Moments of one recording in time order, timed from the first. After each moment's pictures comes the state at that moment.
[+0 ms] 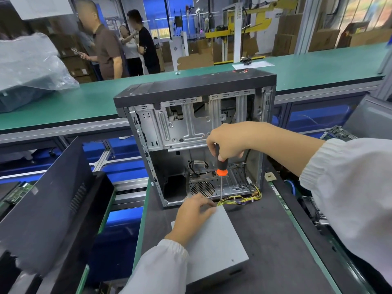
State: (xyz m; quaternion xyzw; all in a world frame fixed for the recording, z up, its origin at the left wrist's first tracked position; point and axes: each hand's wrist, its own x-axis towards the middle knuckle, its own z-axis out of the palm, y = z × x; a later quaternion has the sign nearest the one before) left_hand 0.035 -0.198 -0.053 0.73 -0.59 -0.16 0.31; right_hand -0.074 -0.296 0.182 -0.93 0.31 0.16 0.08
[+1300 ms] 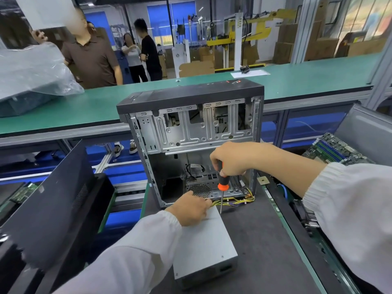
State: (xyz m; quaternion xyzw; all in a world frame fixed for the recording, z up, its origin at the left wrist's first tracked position) left_hand 0.042 -0.222 -0.025 0.62 -0.77 0.01 -0.13; right_hand -0.112 -0.280 0.169 -0.94 0.30 0.16 0.08
